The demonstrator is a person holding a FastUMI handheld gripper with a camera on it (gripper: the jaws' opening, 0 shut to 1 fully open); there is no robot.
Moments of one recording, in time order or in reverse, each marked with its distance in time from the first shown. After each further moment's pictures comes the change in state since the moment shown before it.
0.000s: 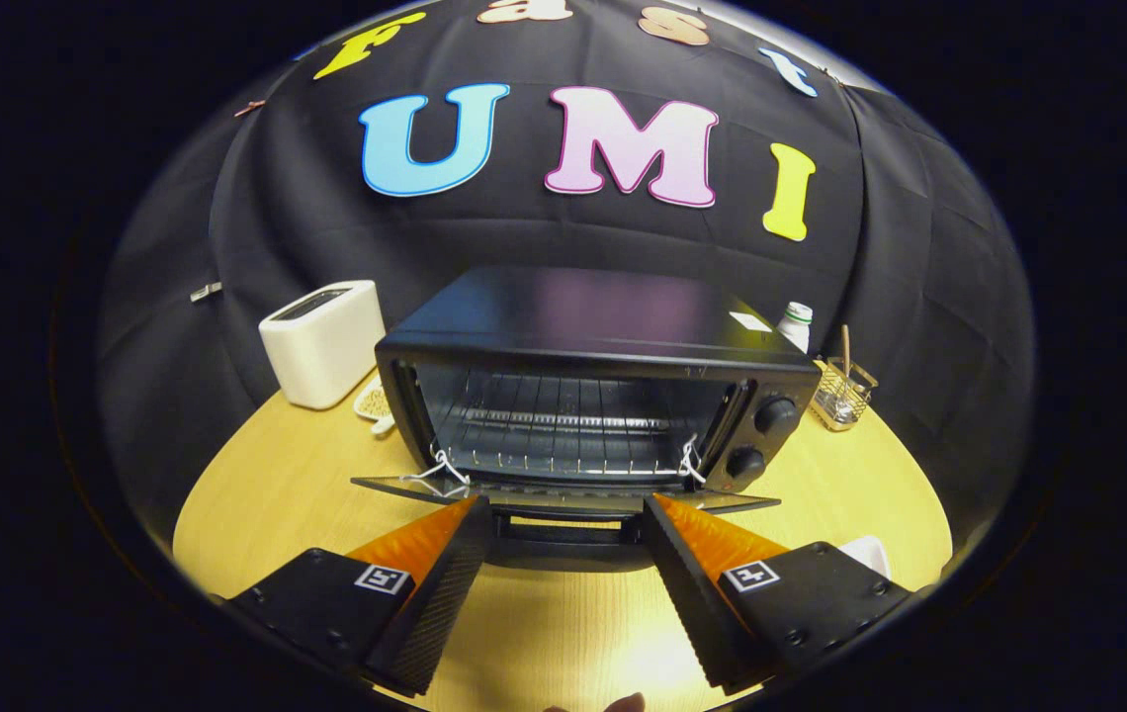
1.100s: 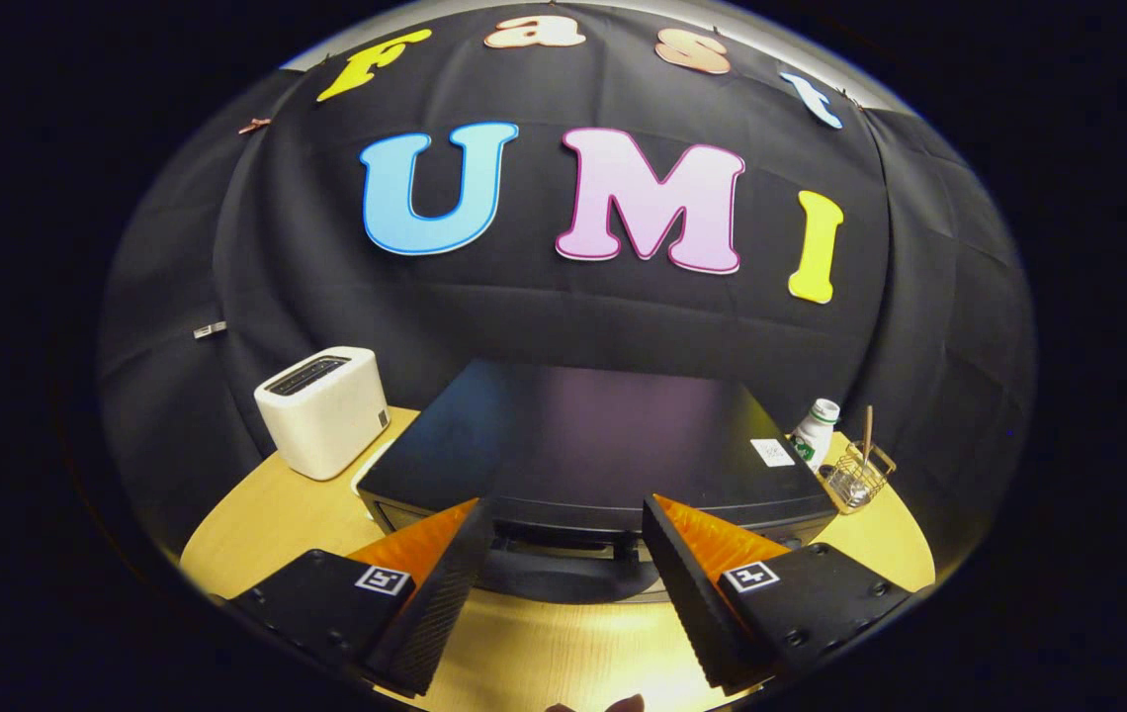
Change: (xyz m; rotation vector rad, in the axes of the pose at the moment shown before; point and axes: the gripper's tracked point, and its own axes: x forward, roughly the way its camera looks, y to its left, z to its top) arm 0.052 -0.005 0.105 -0.025 -0.149 0.040
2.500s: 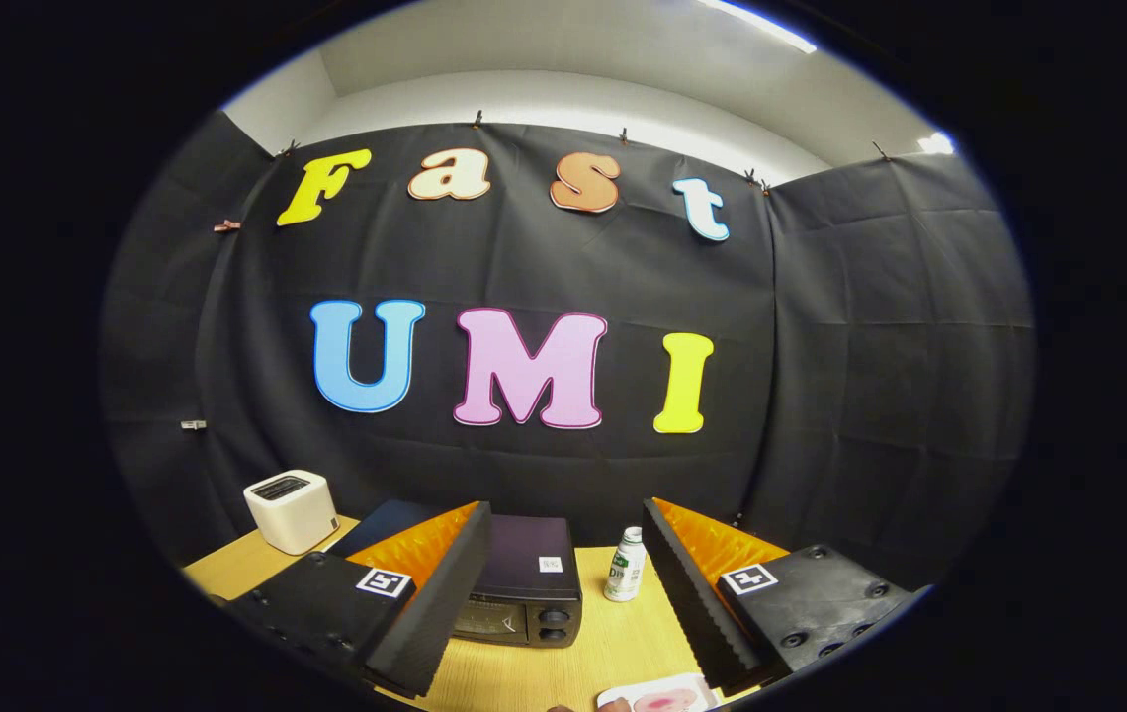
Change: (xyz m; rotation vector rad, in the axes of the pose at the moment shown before) arm -0.190 -0.166 0.144 0.033 -0.414 -0.142
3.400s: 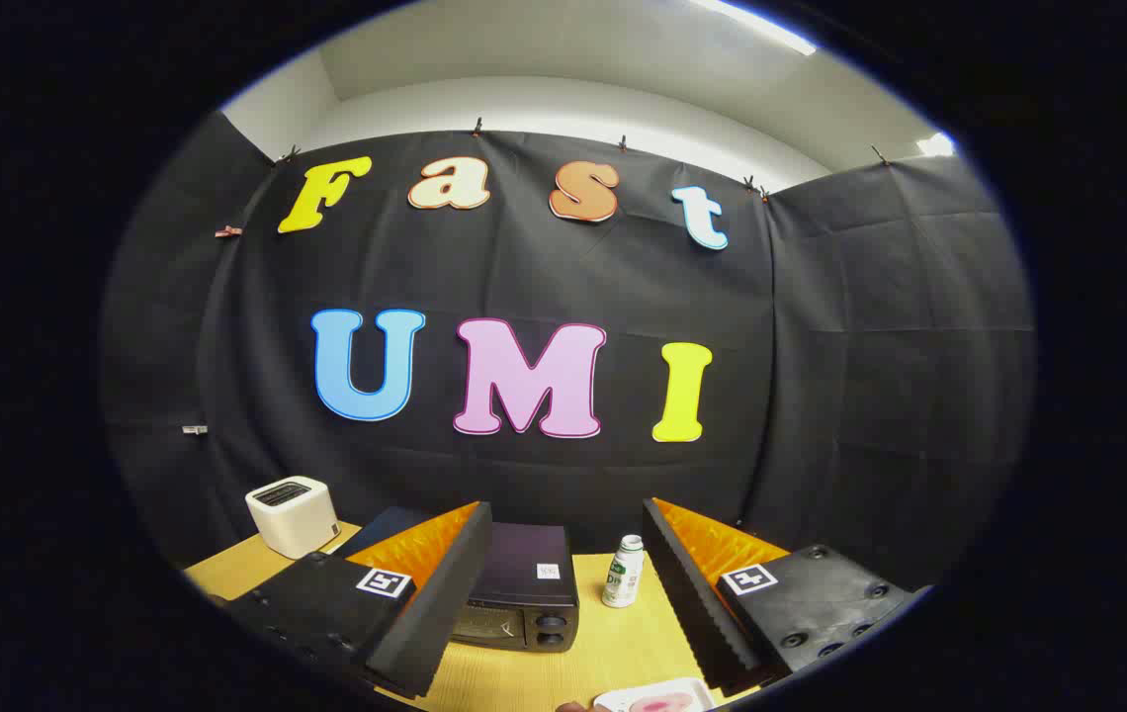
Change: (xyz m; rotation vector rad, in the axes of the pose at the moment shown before) arm -0.003 -0.008 0.011 0.009 -0.018 0.001
